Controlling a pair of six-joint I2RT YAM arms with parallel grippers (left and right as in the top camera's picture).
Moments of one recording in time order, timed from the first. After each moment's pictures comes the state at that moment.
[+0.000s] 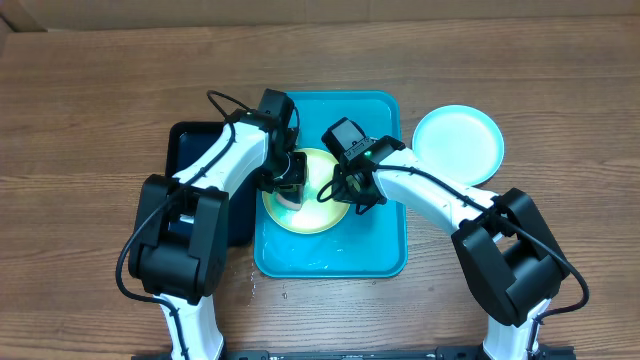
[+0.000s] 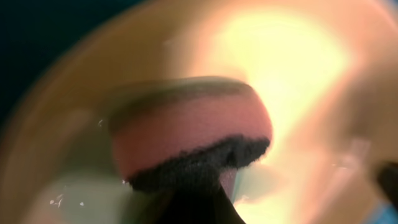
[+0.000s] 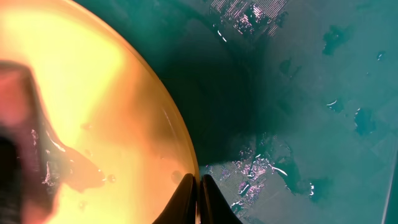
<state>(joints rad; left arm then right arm) -0.30 2.02 1.36 -0.85 0.23 -0.24 0.64 1.98 1.35 -0.73 0.00 0.75</state>
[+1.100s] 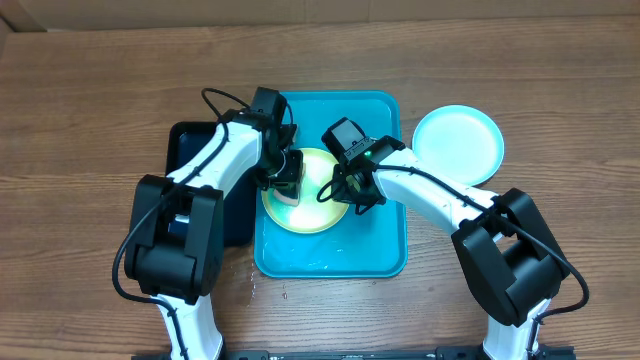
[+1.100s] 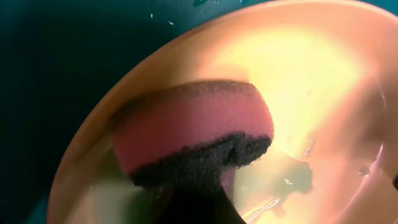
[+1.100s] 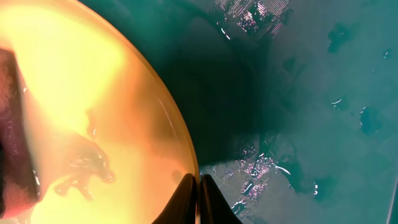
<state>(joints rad) -0.27 2.02 1.35 -0.82 0.23 -0.17 0.64 1.98 1.35 -0.73 0.00 0.75</state>
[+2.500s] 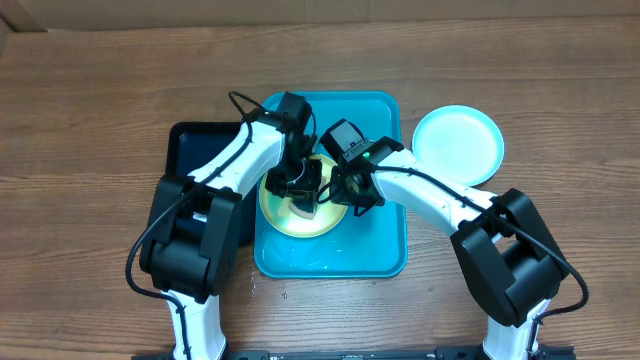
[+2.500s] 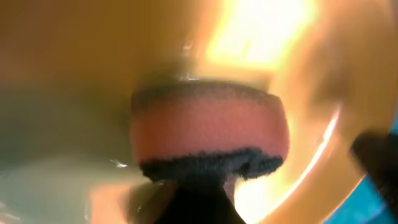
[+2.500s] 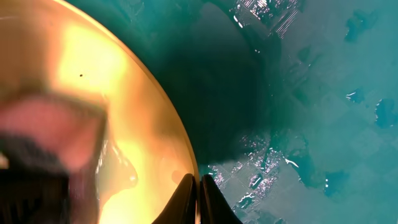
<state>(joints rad) -0.36 2.05 1.41 -0.96 0.26 -0.21 0.65 1.98 1.35 -0.74 -0.02 0.75</state>
